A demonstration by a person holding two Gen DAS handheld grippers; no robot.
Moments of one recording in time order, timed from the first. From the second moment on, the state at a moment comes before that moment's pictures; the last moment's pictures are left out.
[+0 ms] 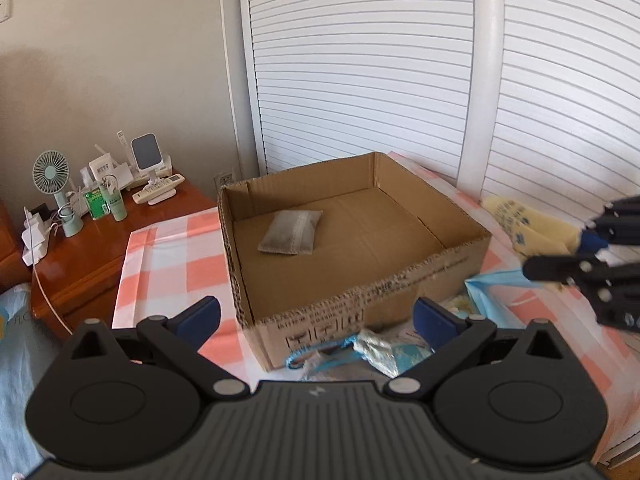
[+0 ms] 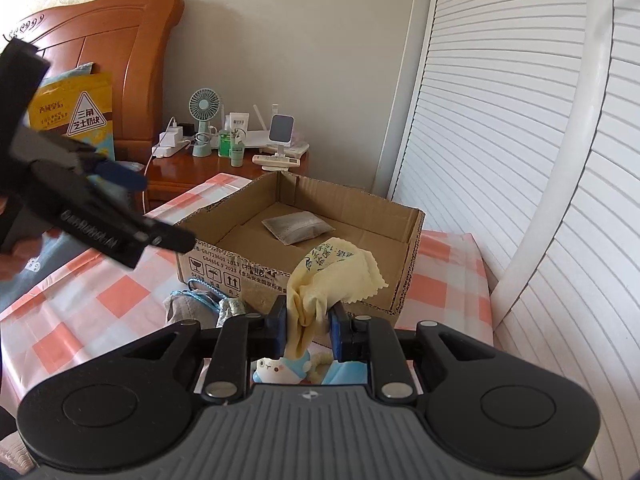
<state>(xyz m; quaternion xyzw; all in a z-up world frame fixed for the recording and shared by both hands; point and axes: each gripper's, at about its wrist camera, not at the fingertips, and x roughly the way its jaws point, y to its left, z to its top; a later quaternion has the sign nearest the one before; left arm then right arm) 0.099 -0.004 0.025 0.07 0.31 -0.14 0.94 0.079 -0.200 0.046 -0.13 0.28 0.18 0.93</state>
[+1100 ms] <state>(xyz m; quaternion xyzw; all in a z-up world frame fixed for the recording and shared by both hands) 0.061 0.016 -0.010 0.06 0.32 -0.12 0.94 0.282 -0.157 0.029 -0.12 0.33 0.11 0.93</state>
